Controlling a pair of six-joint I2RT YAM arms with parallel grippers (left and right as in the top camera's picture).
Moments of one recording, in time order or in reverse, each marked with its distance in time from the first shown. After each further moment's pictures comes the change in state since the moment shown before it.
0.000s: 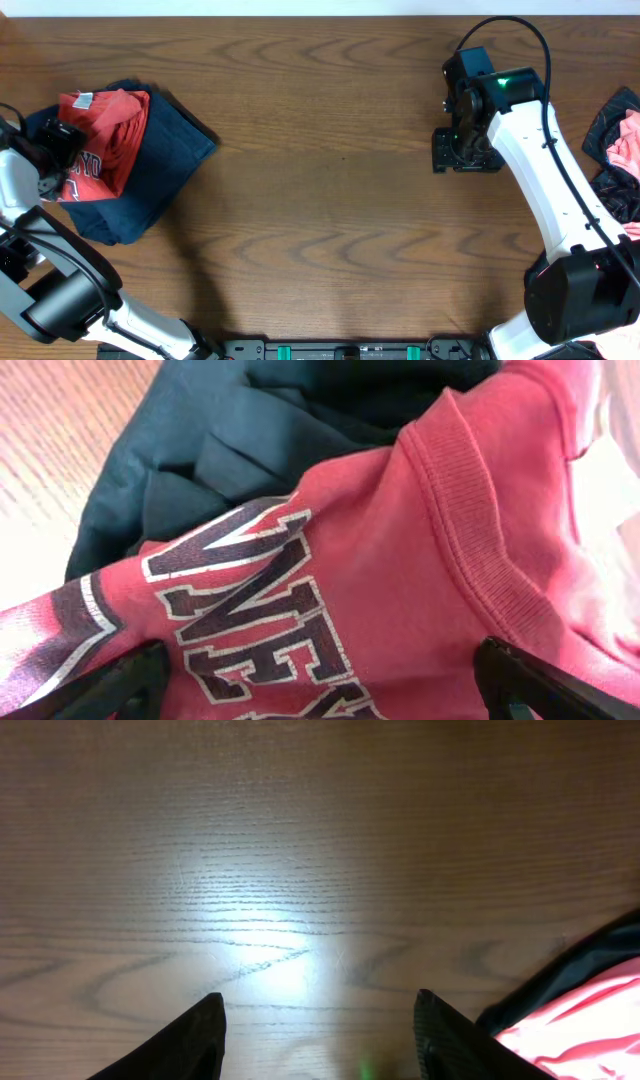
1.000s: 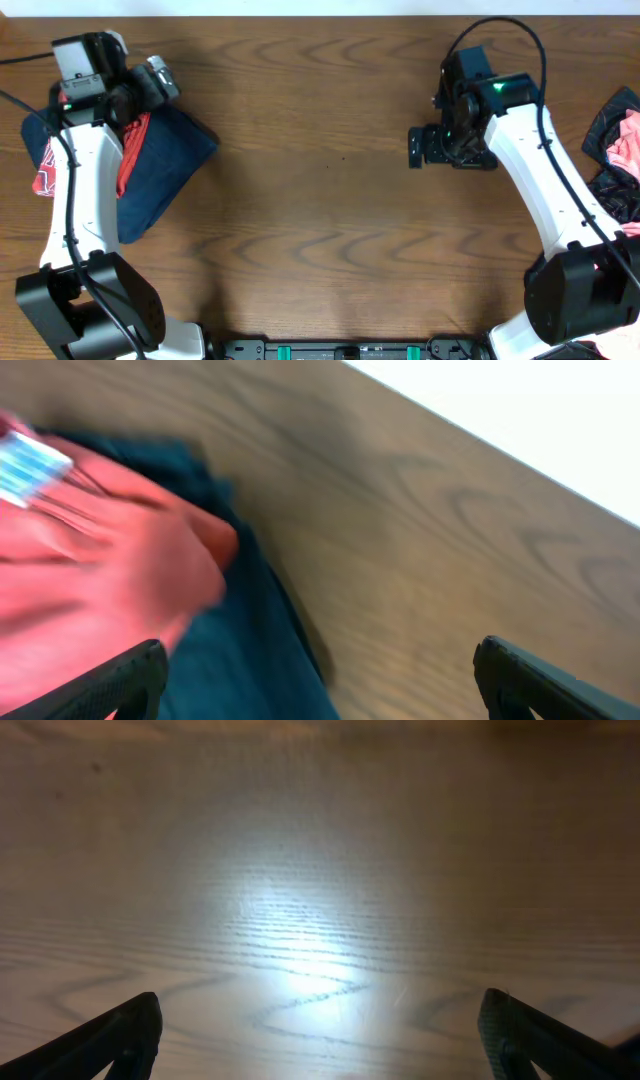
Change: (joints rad) left arm -0.439 -0.234 0.002 0.056 -0.060 0.185; right arm 0.000 0.000 -0.077 0.142 -0.139 -0.009
